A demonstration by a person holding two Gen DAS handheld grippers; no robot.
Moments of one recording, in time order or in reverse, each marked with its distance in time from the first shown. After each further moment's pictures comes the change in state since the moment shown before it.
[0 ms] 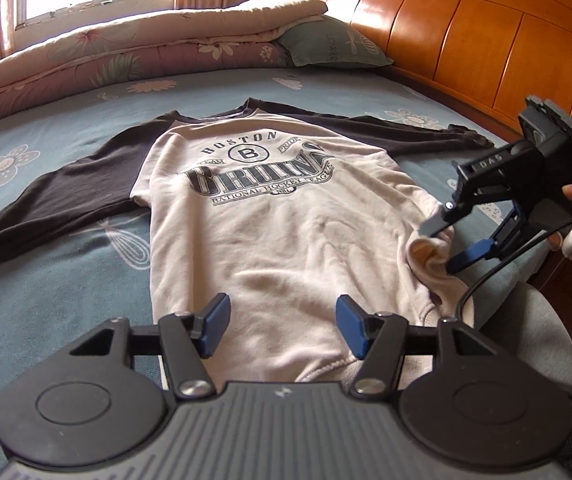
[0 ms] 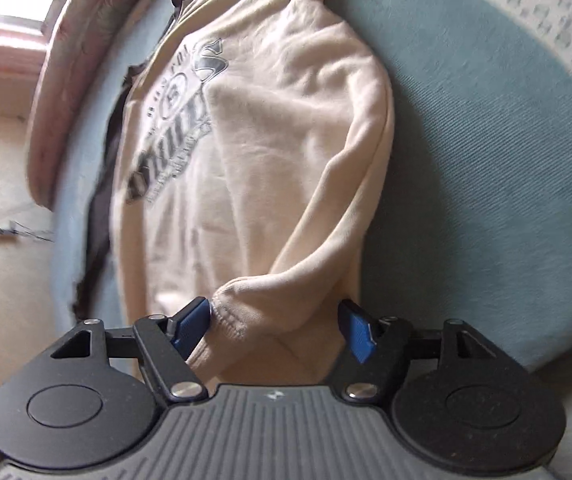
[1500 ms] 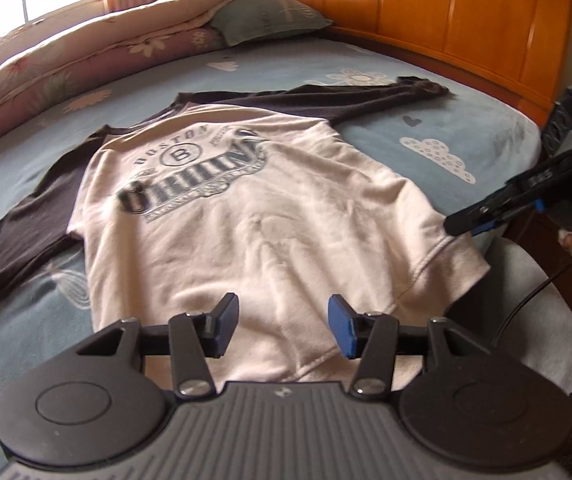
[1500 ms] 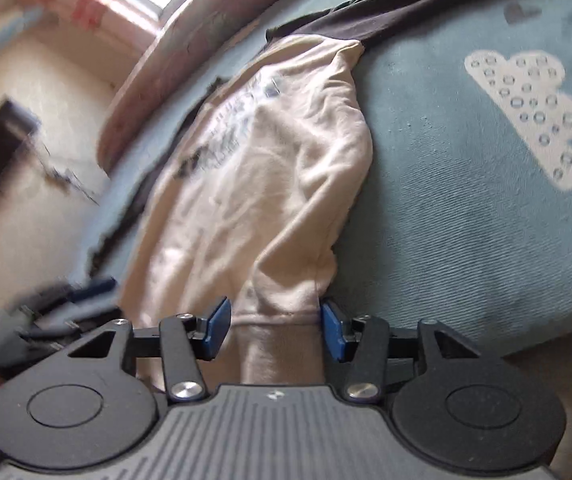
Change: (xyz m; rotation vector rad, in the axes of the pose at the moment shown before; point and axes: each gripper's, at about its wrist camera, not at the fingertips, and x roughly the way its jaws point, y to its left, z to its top) left arm 0.019 -0.047 0.027 0.184 0.078 -0.028; right arm -0.053 -0.069 -0.044 -0.286 -0.179 0.274
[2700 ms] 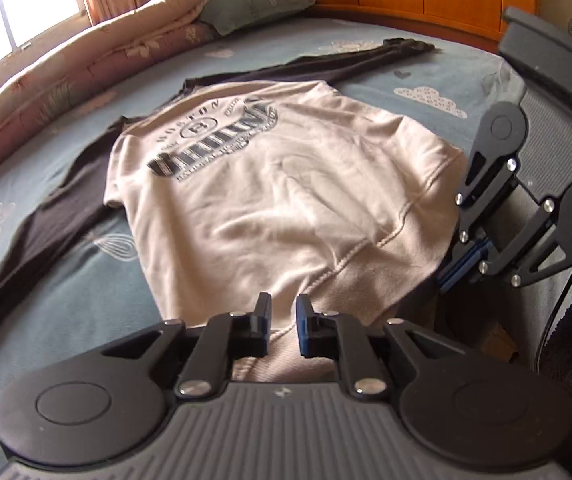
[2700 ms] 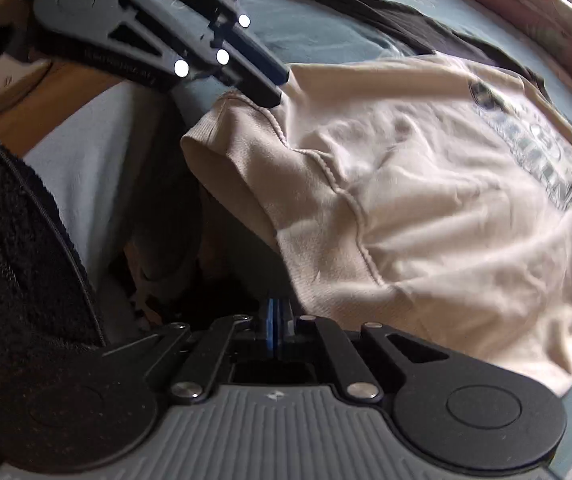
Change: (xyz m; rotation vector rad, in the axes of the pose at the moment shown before) left arm -0.026 0.012 -0.053 0.152 0.059 0.018; right arm 0.105 0.170 -0.103 -1.166 0.512 -0.187
